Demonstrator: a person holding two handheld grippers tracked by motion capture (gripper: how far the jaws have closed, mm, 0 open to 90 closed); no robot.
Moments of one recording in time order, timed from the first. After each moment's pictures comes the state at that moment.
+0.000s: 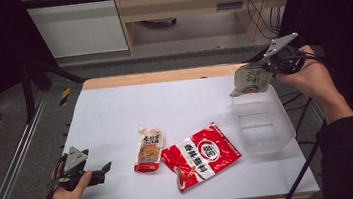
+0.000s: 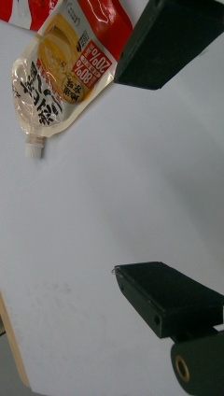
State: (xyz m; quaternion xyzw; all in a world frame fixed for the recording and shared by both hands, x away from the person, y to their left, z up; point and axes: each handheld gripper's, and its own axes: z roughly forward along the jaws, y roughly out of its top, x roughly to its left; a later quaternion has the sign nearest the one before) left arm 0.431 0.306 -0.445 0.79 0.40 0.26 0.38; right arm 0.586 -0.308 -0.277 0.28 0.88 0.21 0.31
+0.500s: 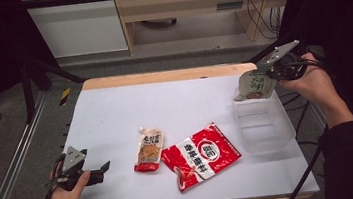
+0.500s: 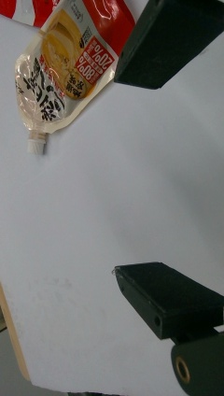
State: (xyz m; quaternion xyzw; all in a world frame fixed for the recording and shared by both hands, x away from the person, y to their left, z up) left arm 0.430 0.308 -0.443 0.79 0.41 0.26 0.38; right arm 0.588 -0.323 -0.301 0.29 0.89 0.20 0.30
